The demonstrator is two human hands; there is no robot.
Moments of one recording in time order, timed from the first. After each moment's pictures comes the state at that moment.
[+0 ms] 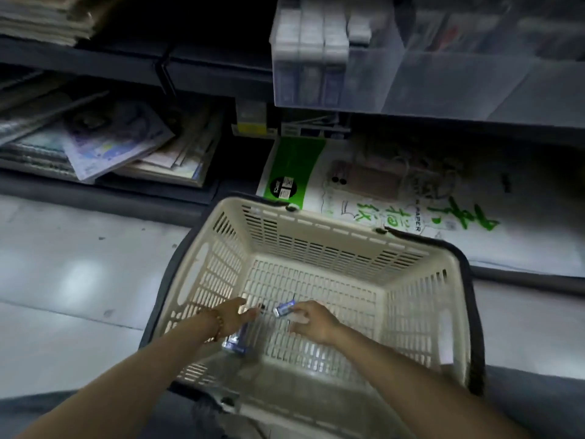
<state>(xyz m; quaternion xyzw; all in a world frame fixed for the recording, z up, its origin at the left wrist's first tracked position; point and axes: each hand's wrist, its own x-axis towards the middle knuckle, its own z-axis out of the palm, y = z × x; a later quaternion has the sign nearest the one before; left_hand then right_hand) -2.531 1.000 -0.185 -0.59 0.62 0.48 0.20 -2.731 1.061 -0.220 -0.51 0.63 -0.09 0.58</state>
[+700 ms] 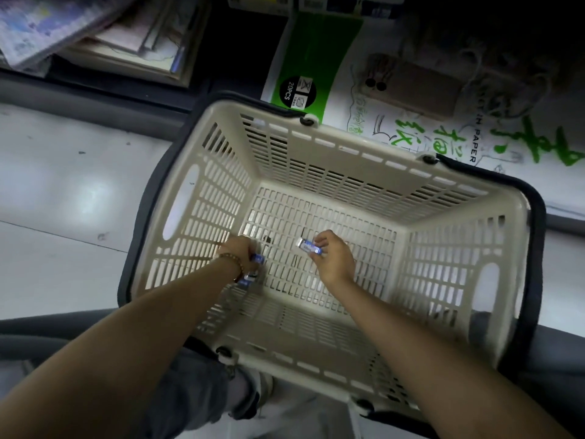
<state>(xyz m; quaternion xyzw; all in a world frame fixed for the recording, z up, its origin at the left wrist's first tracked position) -2.533 1.007 -0.268 -0.61 0.67 0.37 0.21 -2.726 1.074 -0.282 -0.43 0.80 -0.19 0.38</state>
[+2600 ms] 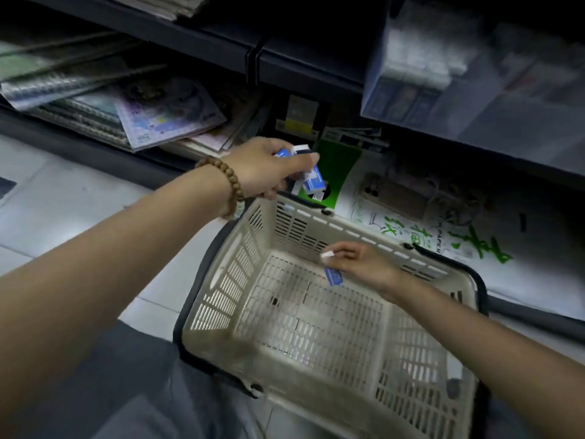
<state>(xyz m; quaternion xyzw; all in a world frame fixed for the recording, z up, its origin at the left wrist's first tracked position) -2.537 0.913 0.043 -0.52 0.58 0.58 -0.22 -2.740 0.998 -0.075 -0.43 0.64 -0.22 0.59</state>
